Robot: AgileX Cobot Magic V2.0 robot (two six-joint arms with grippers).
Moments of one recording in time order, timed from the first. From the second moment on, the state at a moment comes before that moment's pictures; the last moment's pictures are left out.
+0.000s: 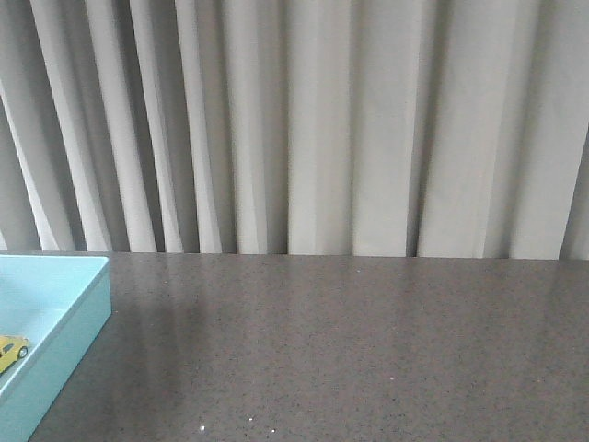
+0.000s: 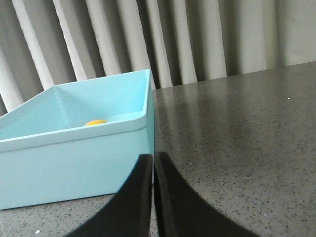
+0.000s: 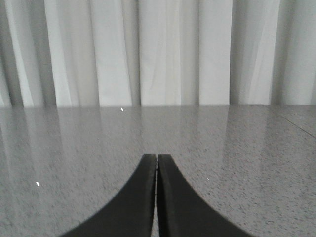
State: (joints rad) left arm 0.02 -0.01 0.02 0.00 0.08 0.10; right arm -0.07 0.02 0.02 -0.15 -0.01 0.18
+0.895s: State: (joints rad) left arm 0.02 -0.01 0.02 0.00 0.09 0.10; right arm -0.07 -0.01 0.03 0.00 0.08 0.08
